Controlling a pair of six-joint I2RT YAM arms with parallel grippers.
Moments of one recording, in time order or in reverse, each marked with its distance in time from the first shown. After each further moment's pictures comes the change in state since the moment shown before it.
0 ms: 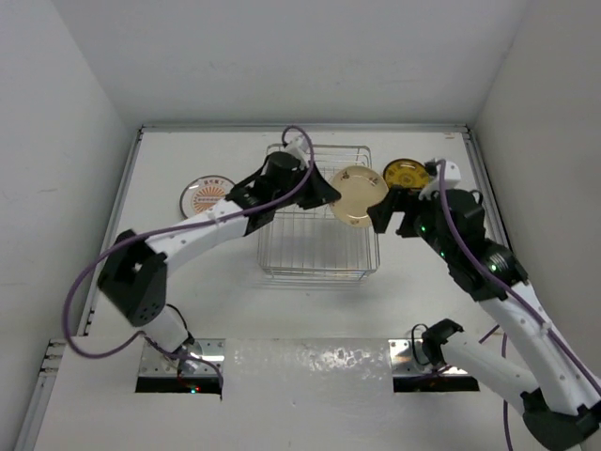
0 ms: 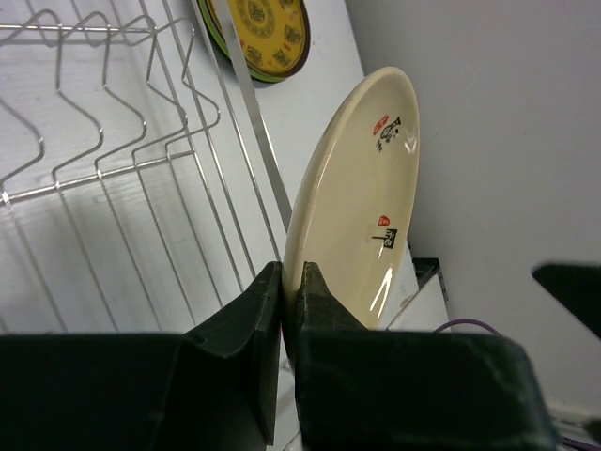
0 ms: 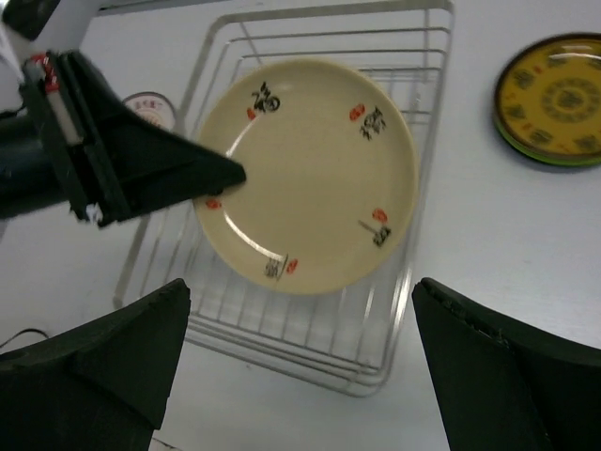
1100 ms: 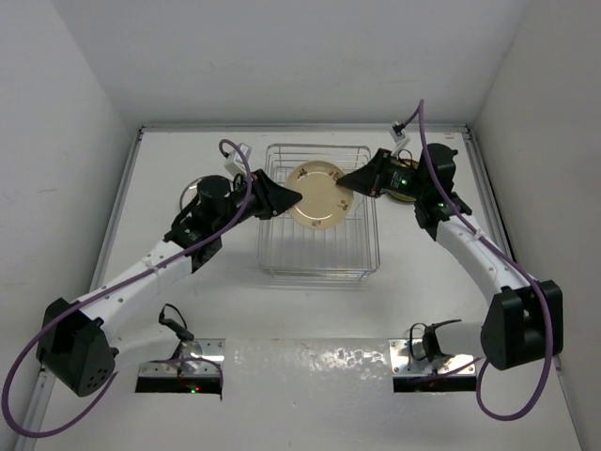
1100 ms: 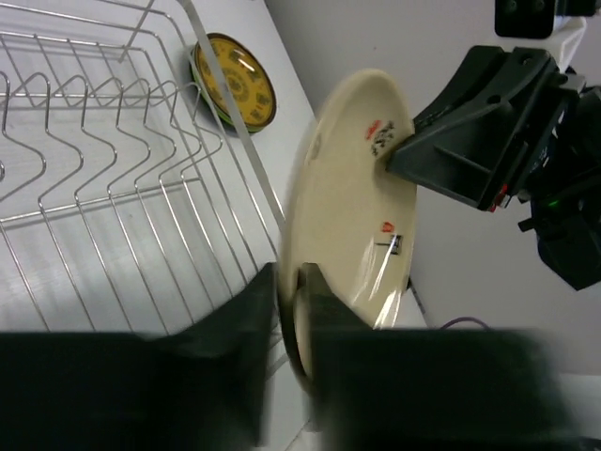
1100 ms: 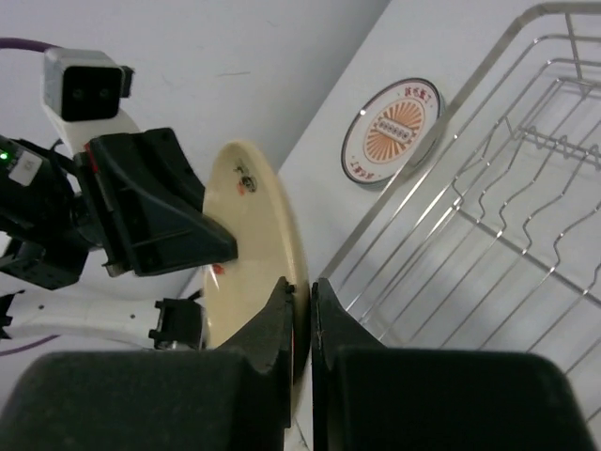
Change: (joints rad) left arm 0.145 -0.515 -0.425 0.165 0.073 0.025; right arm -0.283 0.530 -0.038 0.834 -1.002 0.301
